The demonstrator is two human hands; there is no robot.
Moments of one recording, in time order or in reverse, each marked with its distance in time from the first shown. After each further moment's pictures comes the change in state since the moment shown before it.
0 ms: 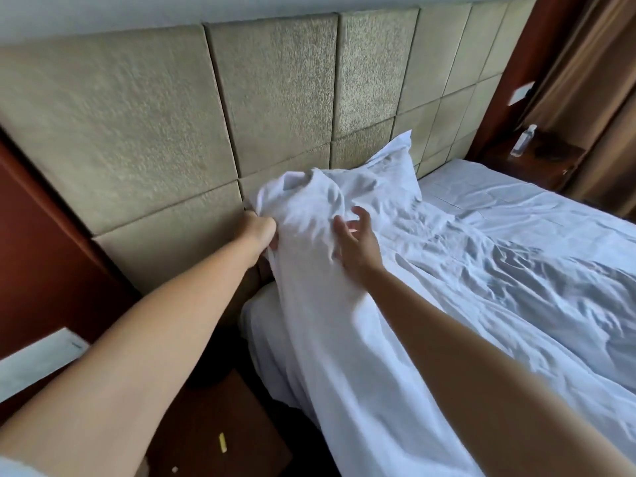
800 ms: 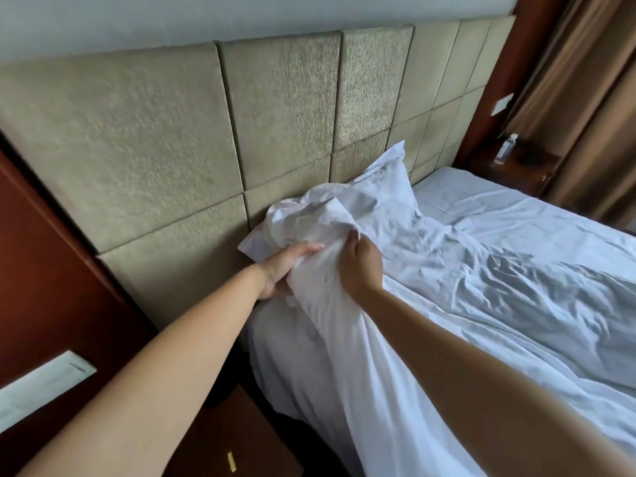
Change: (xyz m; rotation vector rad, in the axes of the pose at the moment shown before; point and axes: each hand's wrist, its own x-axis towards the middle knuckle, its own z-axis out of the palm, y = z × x) left_hand -0.015 -0.014 -0.019 -0.128 -0.742 -0.171; right_hand -0.023 -0.025 0.025 -0.261 0.251 -0.037
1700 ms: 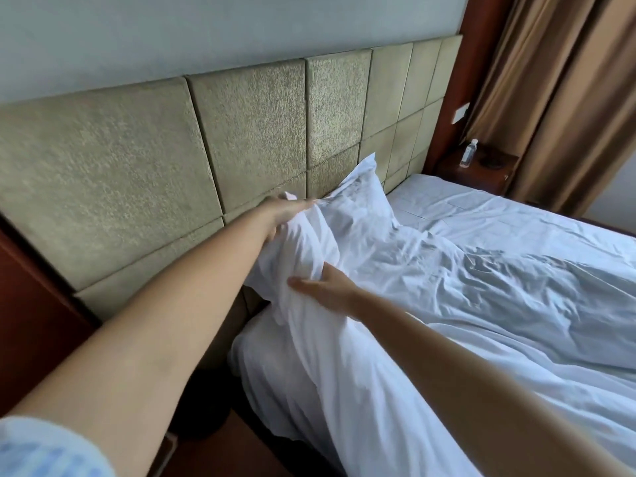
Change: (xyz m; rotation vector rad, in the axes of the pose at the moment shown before) left_hand 0.013 0.113 0.015 0.405 0.313 0.145; right_hand -0.006 -0.003 -0.009 0.092 -0.590 0.066
